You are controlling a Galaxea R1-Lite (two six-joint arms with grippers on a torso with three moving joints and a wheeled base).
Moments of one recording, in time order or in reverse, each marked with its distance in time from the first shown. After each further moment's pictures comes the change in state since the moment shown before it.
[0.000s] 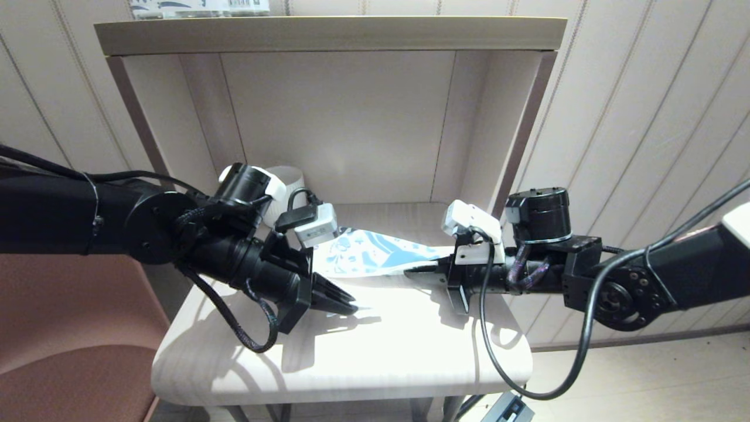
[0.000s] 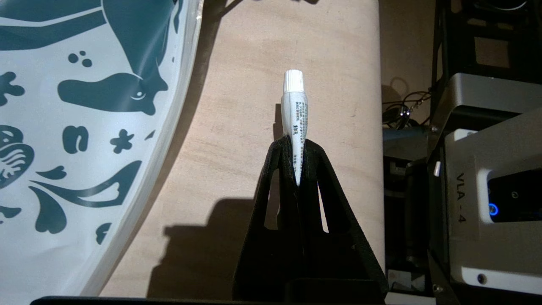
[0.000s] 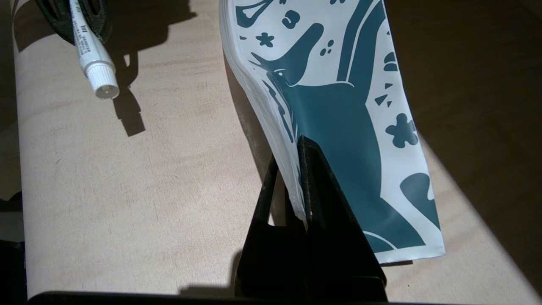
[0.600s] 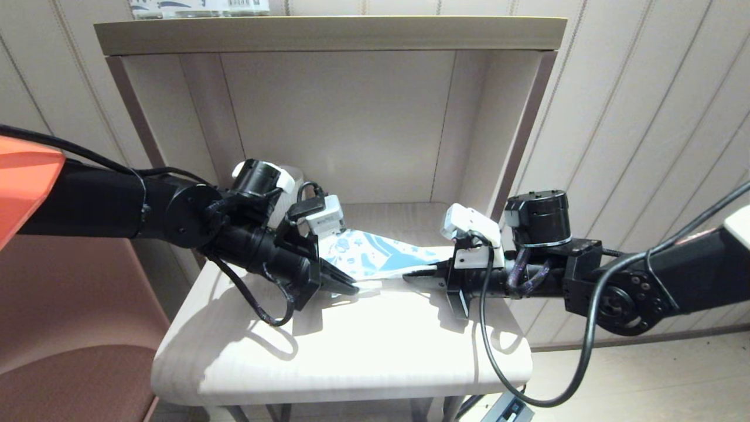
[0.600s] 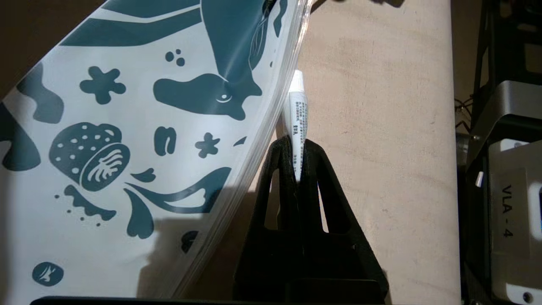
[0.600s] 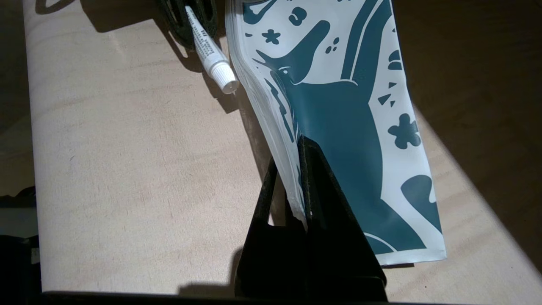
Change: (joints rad) left arm 0.036 0.099 -0.112 0.000 0.025 -0.002; right arm 0.010 -0.005 0.015 -0.003 0.000 -0.001
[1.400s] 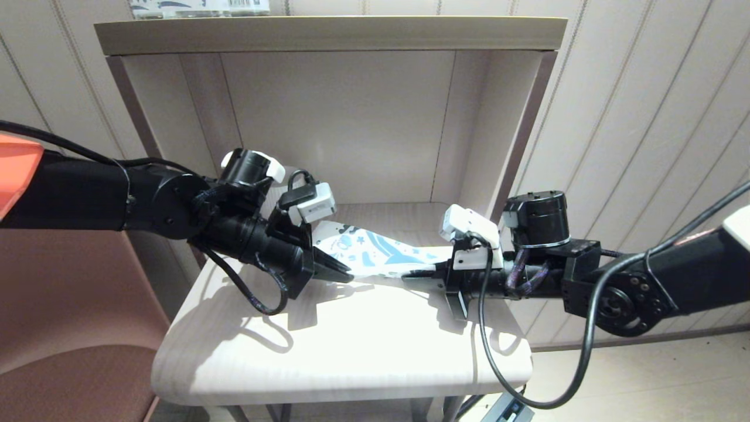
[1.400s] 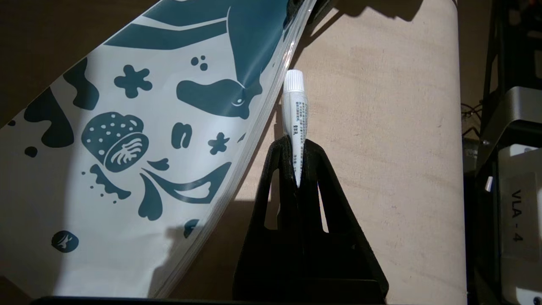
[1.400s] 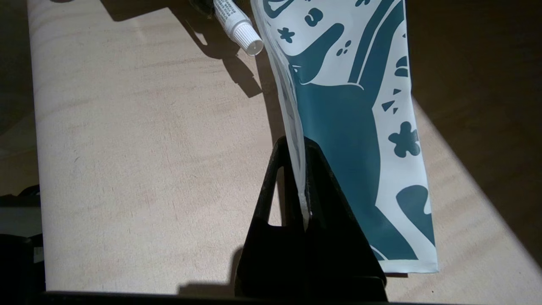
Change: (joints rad) left arm 0.023 -0.014 -0.020 0.000 0.000 0.000; right arm 0.007 0.000 0.001 0.001 0.000 0.000
